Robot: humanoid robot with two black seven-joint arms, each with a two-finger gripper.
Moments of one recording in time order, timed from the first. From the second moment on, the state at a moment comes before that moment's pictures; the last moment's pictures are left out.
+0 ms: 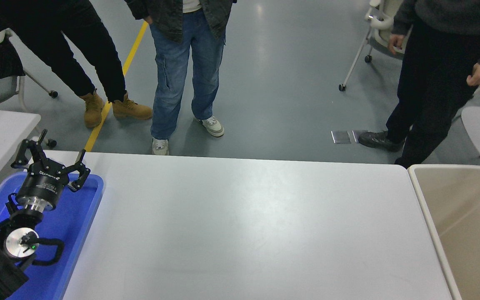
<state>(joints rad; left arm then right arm) -0.55 0.46 -0.60 -0.39 -0.23 -0.70 -0.59 0.79 -0.59 -0.23 0.07 -0.64 -0.16 0.17</state>
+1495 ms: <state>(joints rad) -0.55 0.46 -0.60 -0.39 -0.23 -0.70 -0.59 0.62 -0.35 -0.23 -0.07 -0.38 -0.32 0.13</state>
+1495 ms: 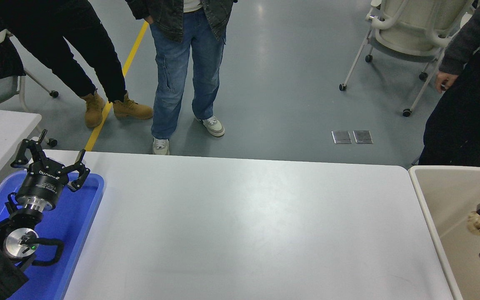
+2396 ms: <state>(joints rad) -0.55 0.46 -0.60 -0.39 -0.23 -0.70 -0.59 0.79 -0.77 0.17 0.69 -0.36 -0.32 0.18</state>
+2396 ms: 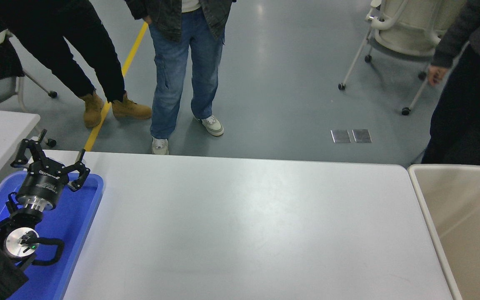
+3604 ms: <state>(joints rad) -0.55 0.46 -0.60 -0.39 -0.23 -0.70 -0.59 0.59 -0.13 0.85 0.84 -0.36 -0.35 0.30</state>
